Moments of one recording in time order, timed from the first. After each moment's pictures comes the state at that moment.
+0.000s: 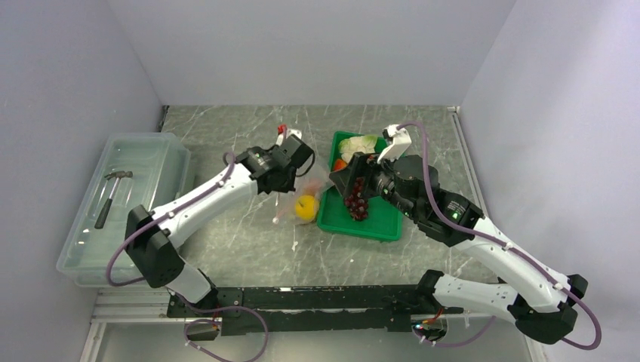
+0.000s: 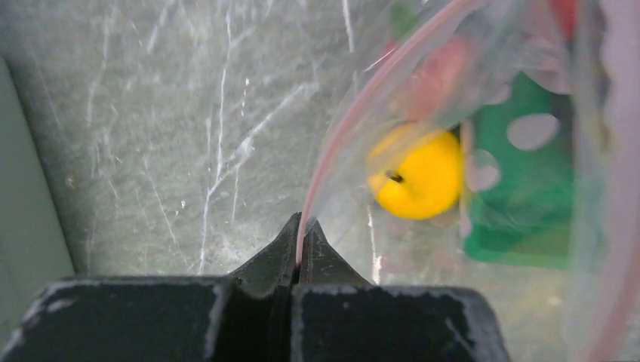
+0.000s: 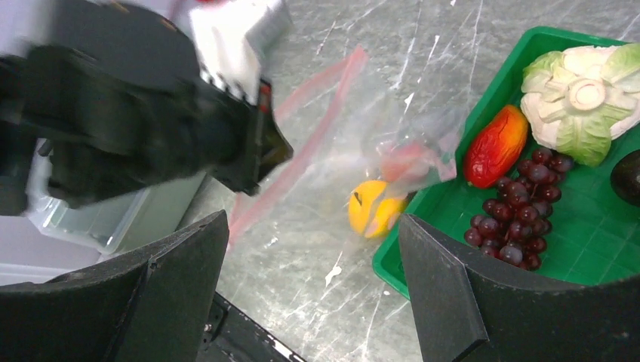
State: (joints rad) left arm -0.81 1.55 1.39 -0.95 -0.47 -0.55; right arm 0.90 0.95 1.15 -0.47 0.26 0.55
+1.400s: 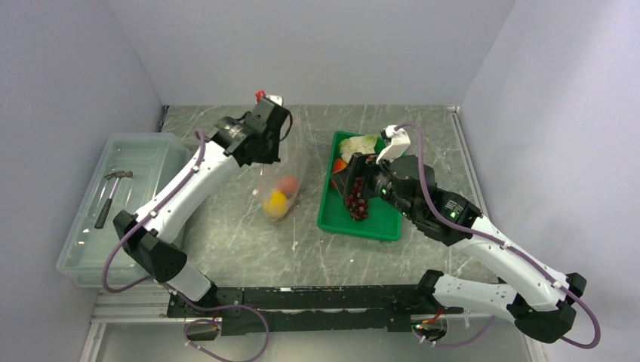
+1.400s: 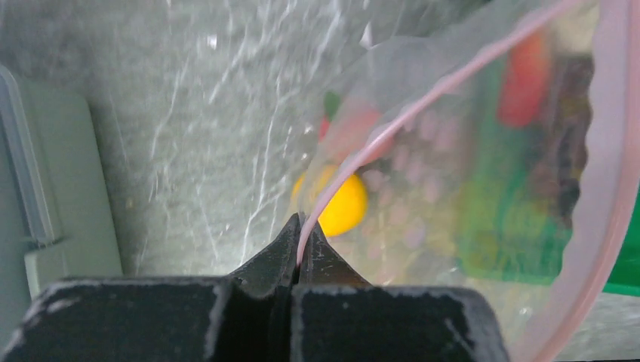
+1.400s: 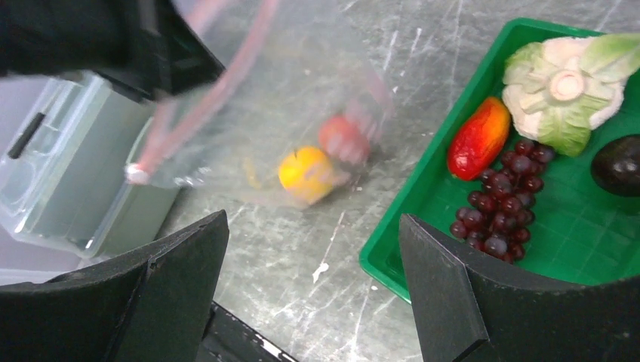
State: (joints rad) left arm -0.64 1.56 1.67 -1.09 -0.40 -0.43; right arm 0.90 0.95 1.15 -0.48 0.28 0.55
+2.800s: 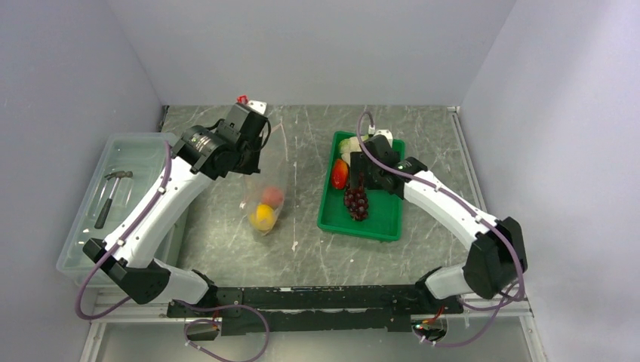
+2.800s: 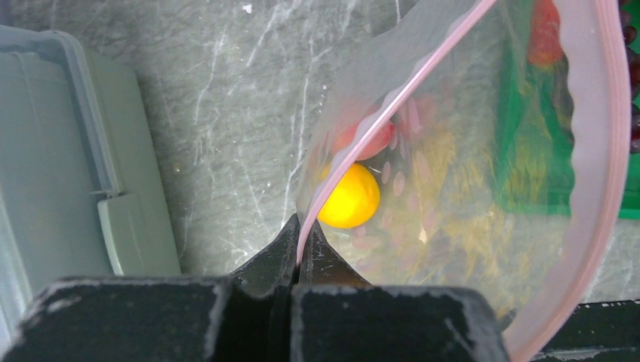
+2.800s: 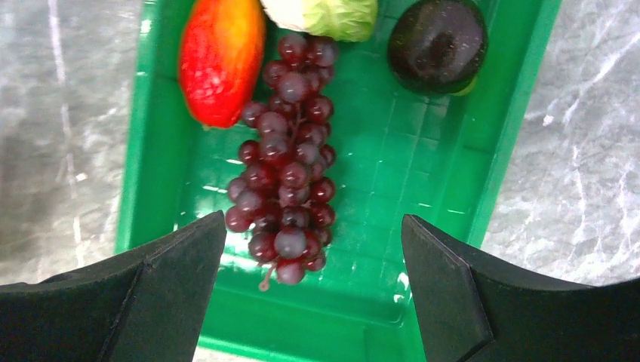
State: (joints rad) left arm -0.64 1.39 1.72 -1.24 -0.37 -0.35; right arm 0.56 1.38 1.11 -0.62 0.30 0.43
